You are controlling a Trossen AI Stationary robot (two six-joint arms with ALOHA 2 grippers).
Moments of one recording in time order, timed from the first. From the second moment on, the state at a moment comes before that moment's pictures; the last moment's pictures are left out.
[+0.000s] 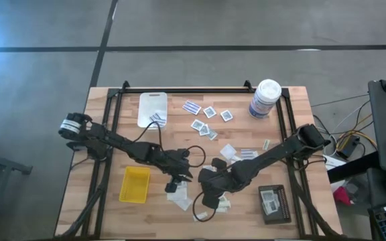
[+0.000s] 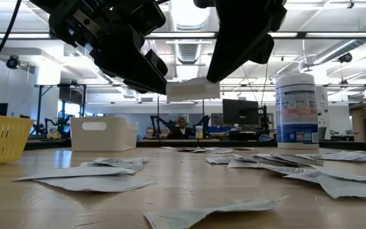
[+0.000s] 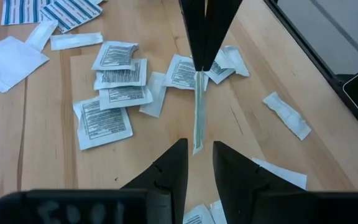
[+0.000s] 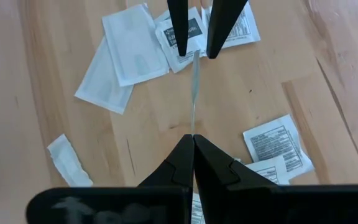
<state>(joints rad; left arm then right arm) -0.23 1.60 0.86 0.12 0.14 -0.05 0.43 1.90 1.45 -0.64 0.26 0.70</state>
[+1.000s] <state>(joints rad) -0.23 1.60 0.86 0.12 0.17 -0.09 0.42 1.90 1.45 -0.59 0.28 0.69</state>
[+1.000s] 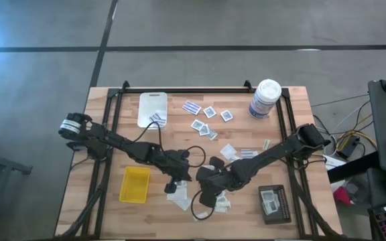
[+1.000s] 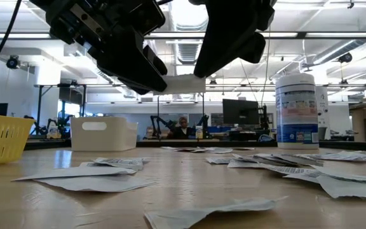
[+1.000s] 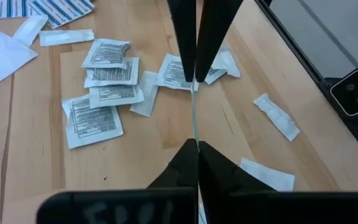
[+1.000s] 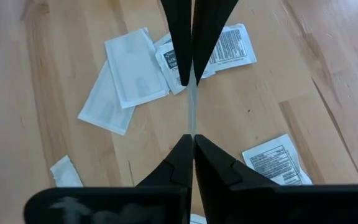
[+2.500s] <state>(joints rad) -0.57 1.14 0.86 -0.93 -0.15 -0.80 0.41 1.88 1.45 -0.89 0.29 0.70</state>
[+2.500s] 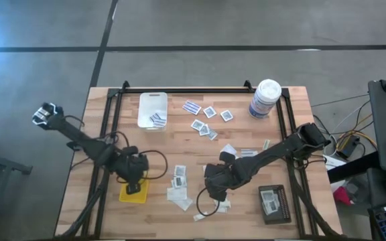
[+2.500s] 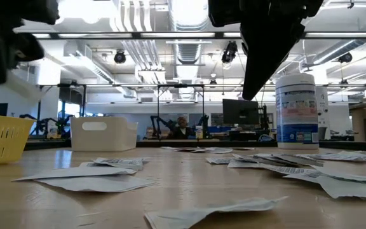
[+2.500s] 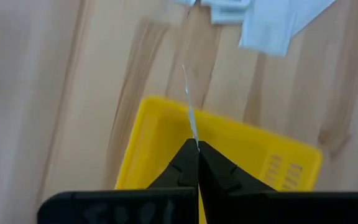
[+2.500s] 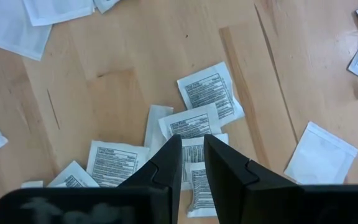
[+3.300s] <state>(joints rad) -0.75 1.25 0.84 -0.94 -0.24 -1.22 0.39 1.88 1.45 -1.09 0.45 0.69</state>
